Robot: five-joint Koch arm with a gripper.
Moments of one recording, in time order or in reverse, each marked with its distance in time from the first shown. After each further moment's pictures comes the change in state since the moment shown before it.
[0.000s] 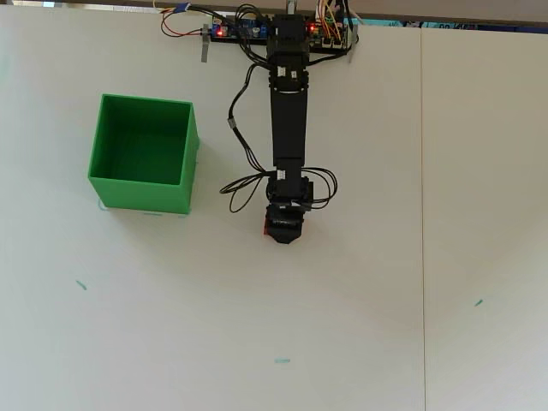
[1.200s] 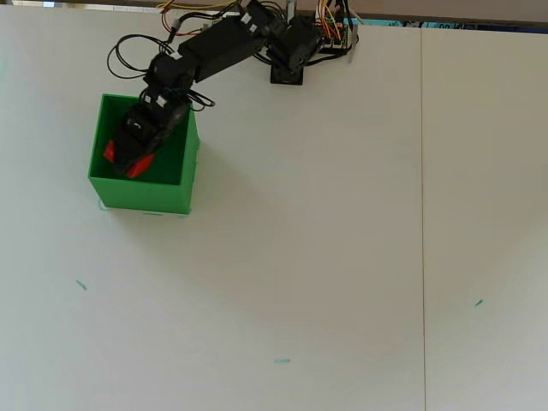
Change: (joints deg) arm 44.6 13.5 -27.0 3.0 -14.6
